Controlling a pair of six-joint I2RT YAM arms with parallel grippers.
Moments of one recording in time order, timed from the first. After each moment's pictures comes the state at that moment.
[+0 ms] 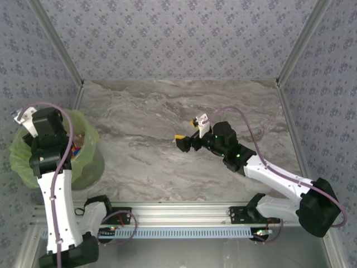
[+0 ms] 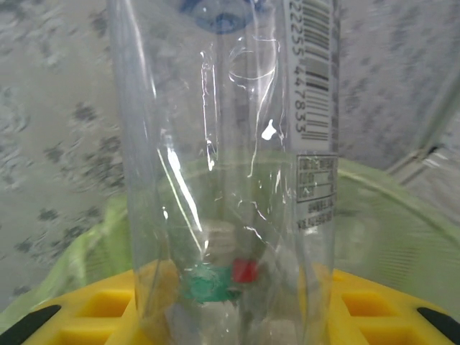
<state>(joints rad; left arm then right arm) 0.26 0.84 1.21 -0.87 -0.68 -0.30 0.75 1.14 0.71 0.20 -0.15 0.14</state>
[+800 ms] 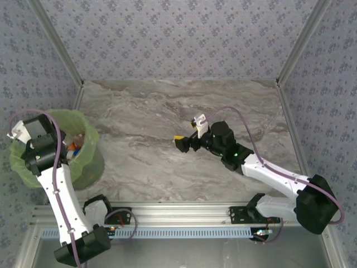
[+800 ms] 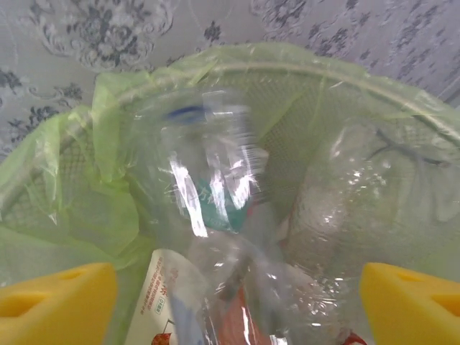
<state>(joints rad) 0.45 0.86 1.22 -1.01 -0.43 -0.52 0.75 1.17 0.71 0.20 -0.16 0.13</state>
